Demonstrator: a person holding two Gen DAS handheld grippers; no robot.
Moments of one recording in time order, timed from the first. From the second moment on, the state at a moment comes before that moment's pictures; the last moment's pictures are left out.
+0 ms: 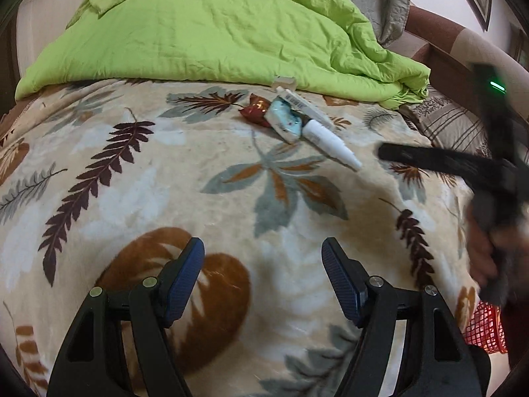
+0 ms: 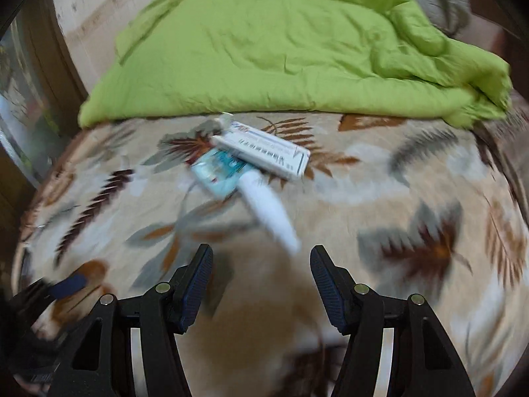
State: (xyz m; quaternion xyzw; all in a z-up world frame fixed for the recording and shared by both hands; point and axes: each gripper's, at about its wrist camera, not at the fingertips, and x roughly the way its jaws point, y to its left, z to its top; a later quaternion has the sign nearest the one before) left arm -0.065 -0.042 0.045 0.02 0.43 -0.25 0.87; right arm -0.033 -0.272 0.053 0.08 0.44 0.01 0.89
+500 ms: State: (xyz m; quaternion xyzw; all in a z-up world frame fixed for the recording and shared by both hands) left arm 0.052 -0.077 0.061 0.00 0.45 -0.29 0.85; right arm 0.006 -0.275 0.026 0.12 0.47 0.00 0.88
